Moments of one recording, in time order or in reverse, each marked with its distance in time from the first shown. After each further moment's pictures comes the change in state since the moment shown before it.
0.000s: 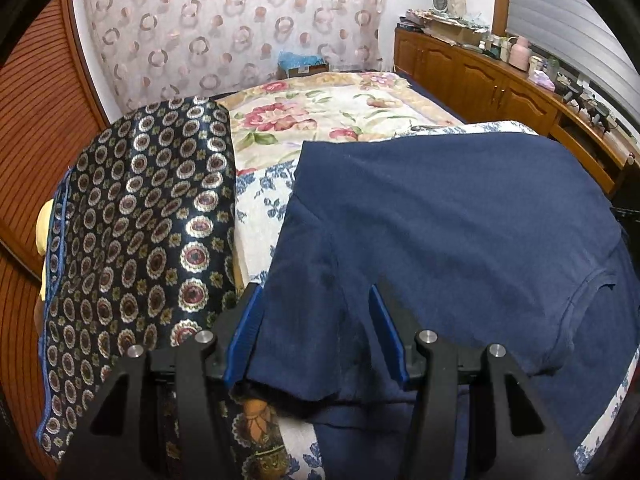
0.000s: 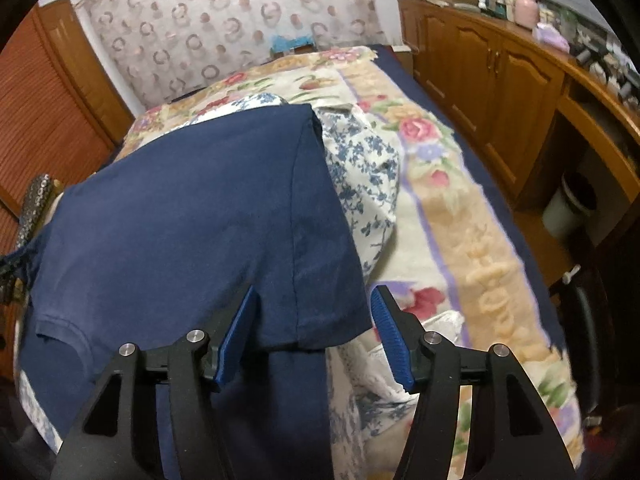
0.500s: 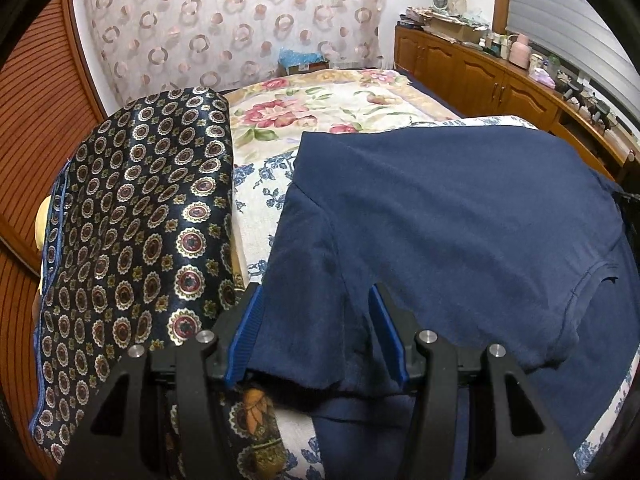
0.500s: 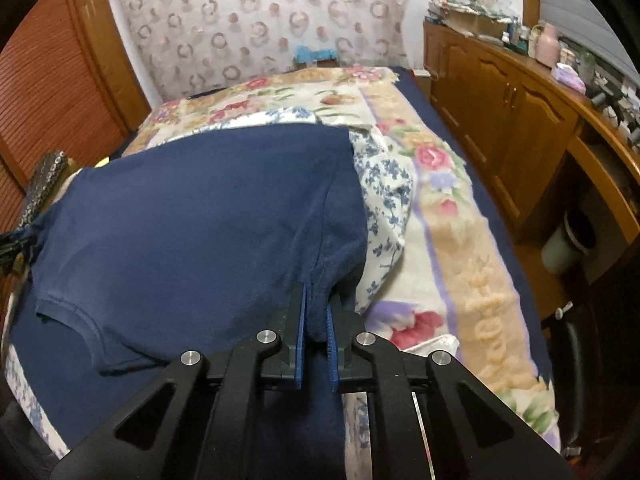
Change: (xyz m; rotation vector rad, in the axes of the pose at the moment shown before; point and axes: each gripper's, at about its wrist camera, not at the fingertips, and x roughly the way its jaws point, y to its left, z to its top) left arm -0.001 -0.005 -0.009 -0.001 0.002 -0.004; right arm -0.017 0.025 0.002 -0.139 -0.071 -0.026
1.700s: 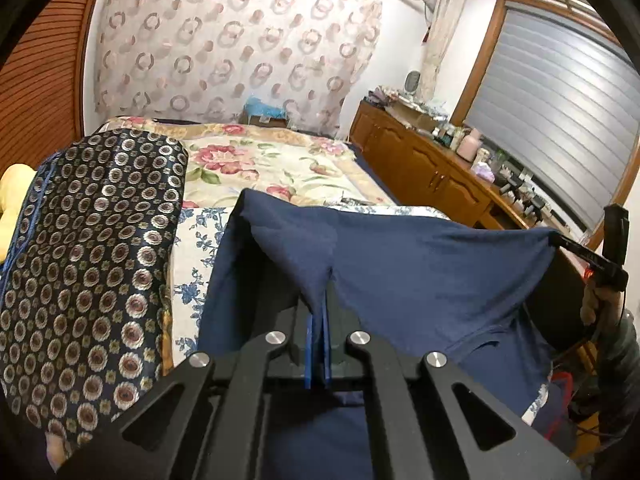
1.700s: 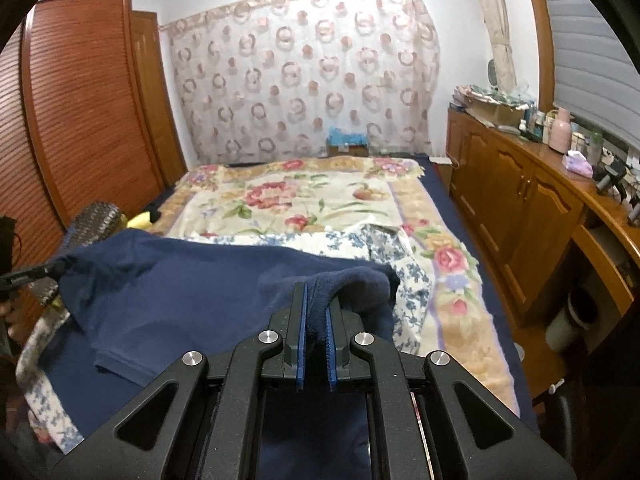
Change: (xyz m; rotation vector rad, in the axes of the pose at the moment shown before) left arm -0.083 -0.008 -0.006 -0.213 -0.239 -0.294; right arm -0.087 0.049 0.044 -0.101 -0.287 0.062
